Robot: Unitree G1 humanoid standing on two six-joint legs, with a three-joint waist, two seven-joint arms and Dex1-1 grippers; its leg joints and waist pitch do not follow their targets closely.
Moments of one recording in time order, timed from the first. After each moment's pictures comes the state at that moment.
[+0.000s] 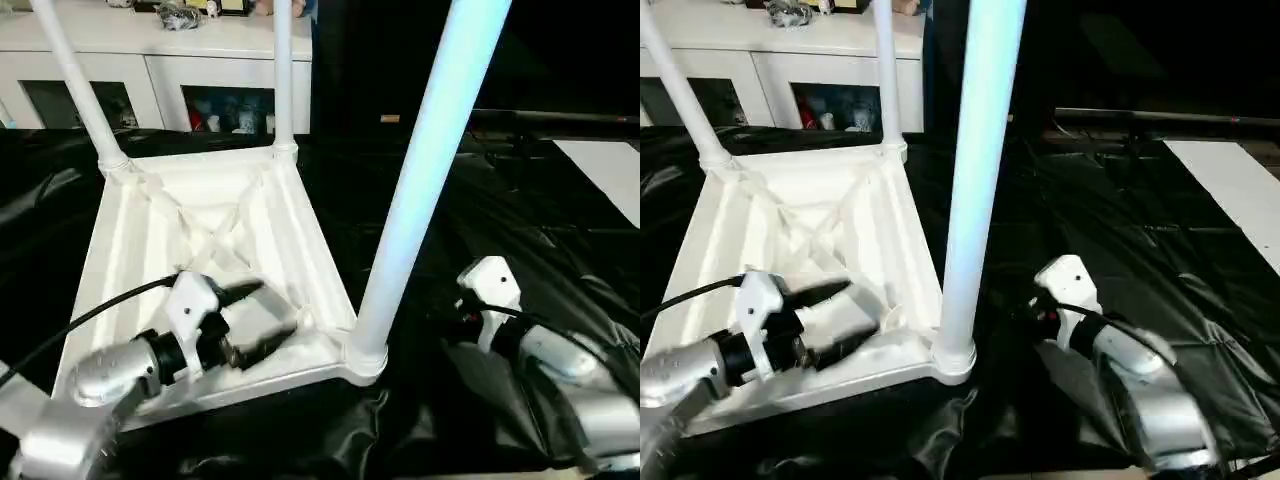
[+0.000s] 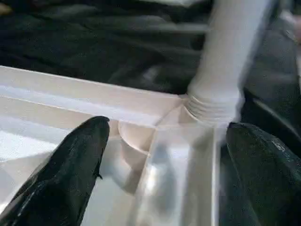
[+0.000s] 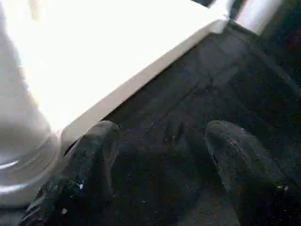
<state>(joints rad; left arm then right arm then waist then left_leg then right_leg) -0.02 0.60 -0.09 -0.24 -0.38 0.34 -0.93 -0.12 -0.52 0.07 -0.06 0.16 0.22 0.77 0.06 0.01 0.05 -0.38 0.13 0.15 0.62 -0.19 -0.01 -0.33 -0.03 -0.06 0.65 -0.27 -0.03</state>
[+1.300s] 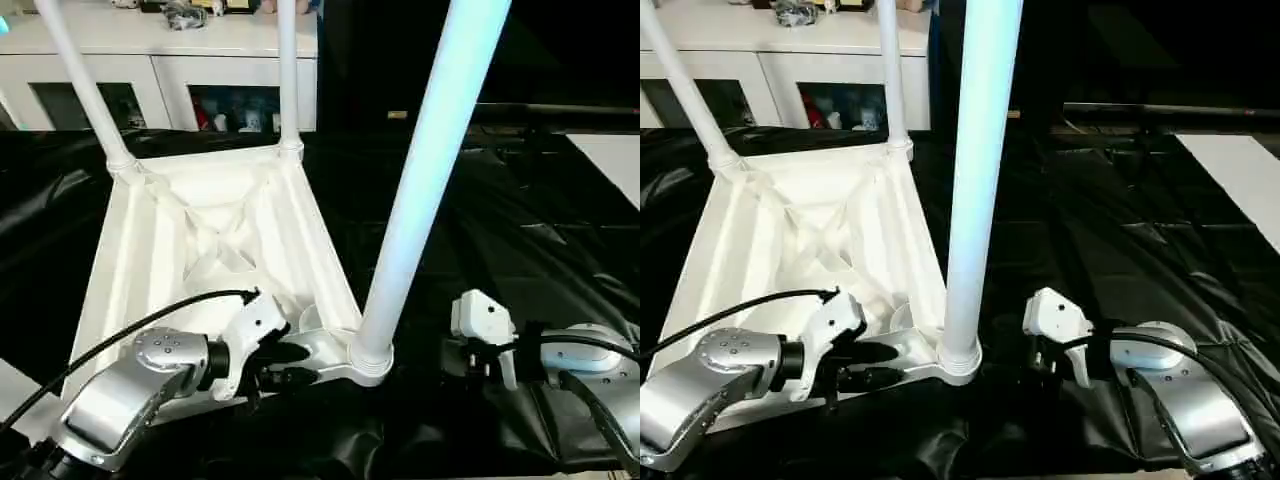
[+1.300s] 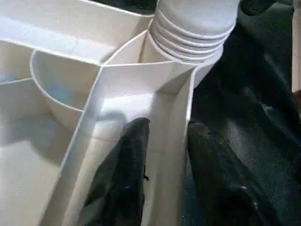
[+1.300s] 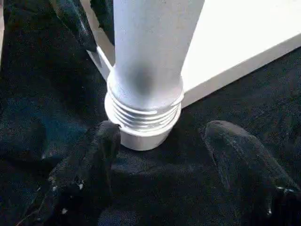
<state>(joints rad) -0.17 0.58 -0.35 -0.24 -0.27 0.70 -0.89 -0.09 -0.68 0.19 -0.16 0.20 0.28 1.06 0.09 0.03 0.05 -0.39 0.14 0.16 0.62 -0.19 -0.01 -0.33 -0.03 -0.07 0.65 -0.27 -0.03</state>
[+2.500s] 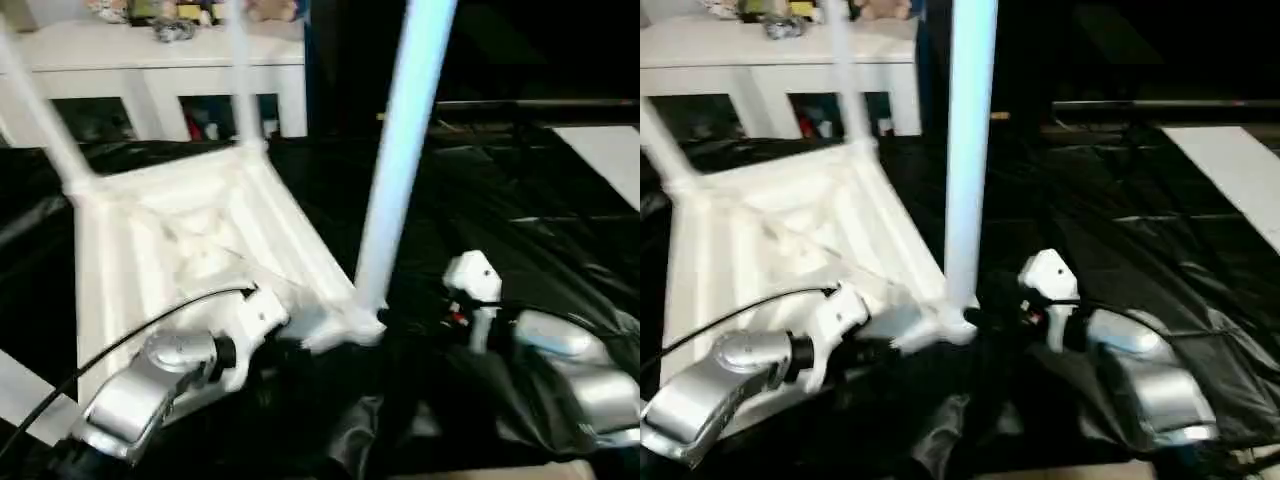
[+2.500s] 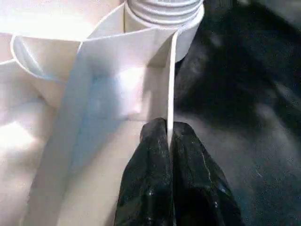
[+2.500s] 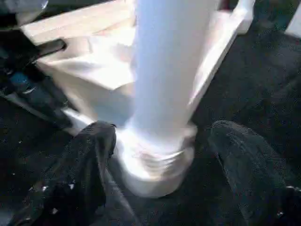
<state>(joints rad) -0.20 0.48 -0.31 -0.08 -0.20 0.59 -0.79 -0.17 -0.44 0.14 0.03 0.24 0.22 0.87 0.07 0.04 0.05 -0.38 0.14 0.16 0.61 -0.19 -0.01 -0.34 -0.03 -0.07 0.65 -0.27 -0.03</state>
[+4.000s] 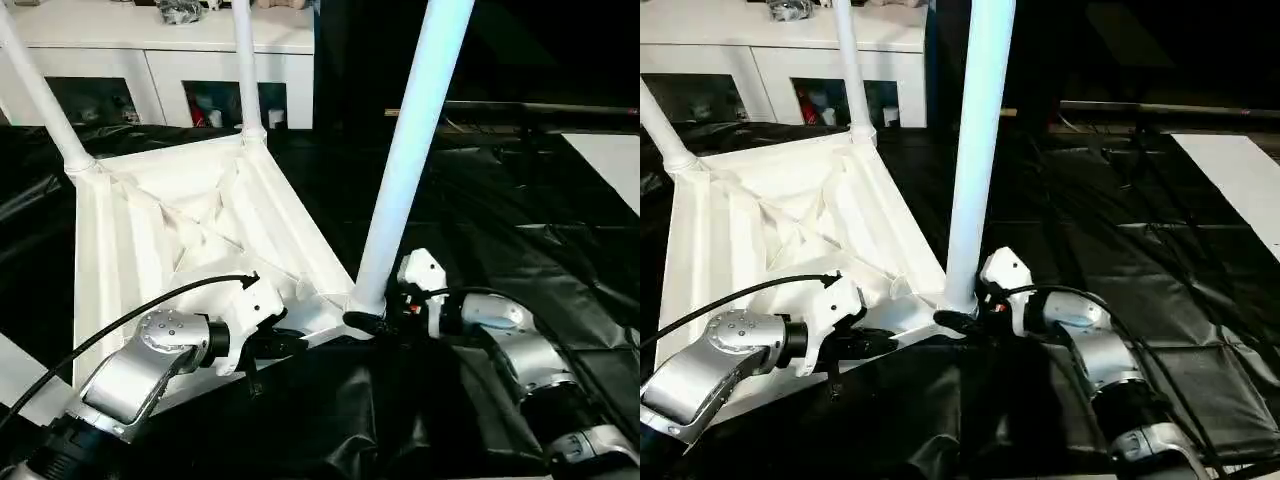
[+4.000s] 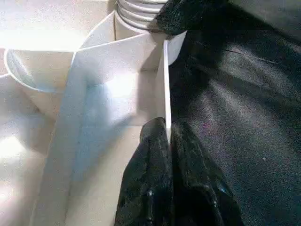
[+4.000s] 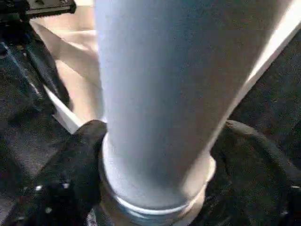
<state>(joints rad) -0.26 0.54 -0.35 -0.02 -0.18 0.50 -0.93 -0.43 -0.33 0.22 0.55 0.15 -0.06 1.01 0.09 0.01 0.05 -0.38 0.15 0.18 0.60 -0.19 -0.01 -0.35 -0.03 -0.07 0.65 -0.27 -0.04</state>
